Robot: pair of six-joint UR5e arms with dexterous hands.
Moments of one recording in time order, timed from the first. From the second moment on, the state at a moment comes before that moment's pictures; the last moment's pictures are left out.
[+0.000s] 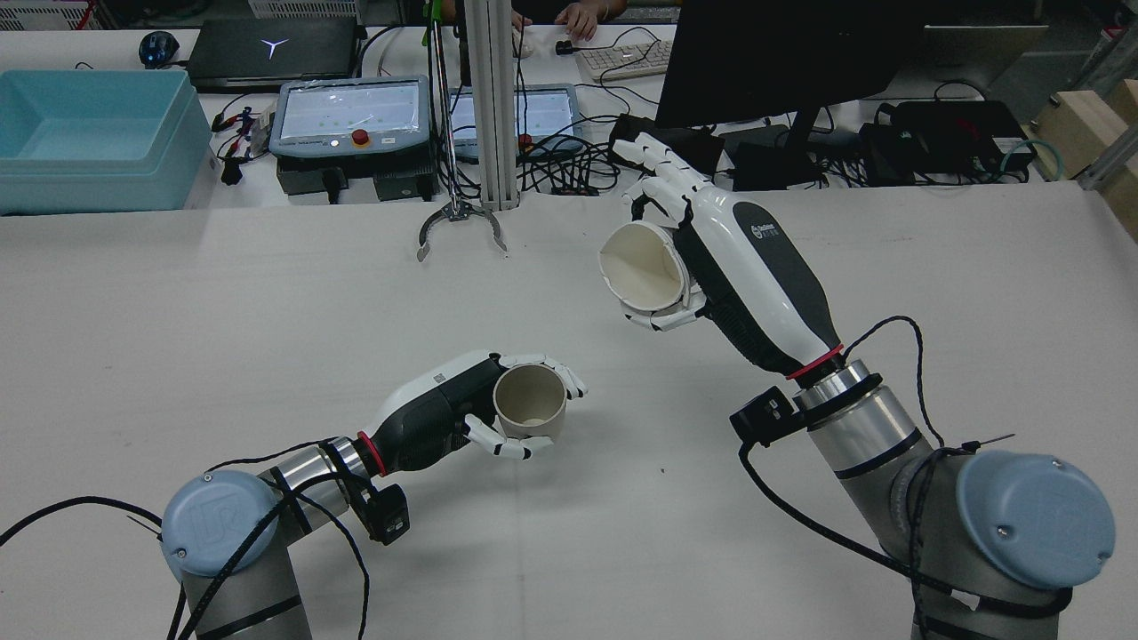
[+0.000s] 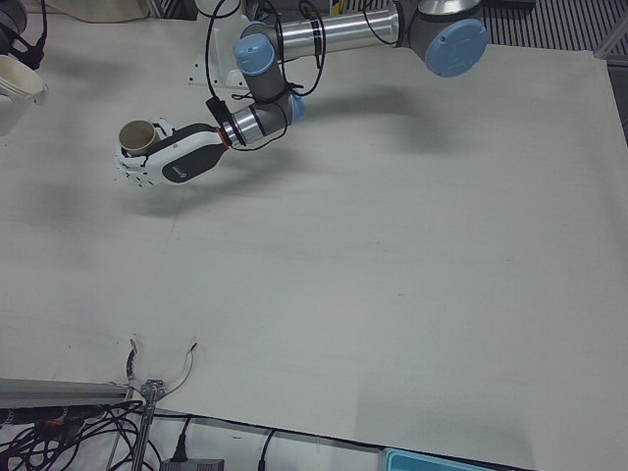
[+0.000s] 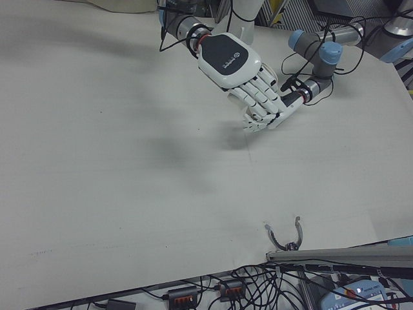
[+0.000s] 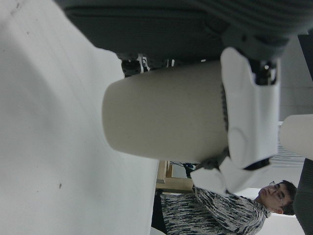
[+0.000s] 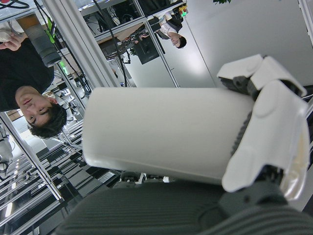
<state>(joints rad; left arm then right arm) -0.46 -2.16 -1.70 0.20 1.37 0.39 0.50 -1.25 2.22 -3.32 -0.82 -1.63</state>
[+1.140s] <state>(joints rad) -0.45 -2.16 -1.69 0.20 1.37 0.40 0.62 -1.24 2.24 -3.50 -1.02 -1.67</state>
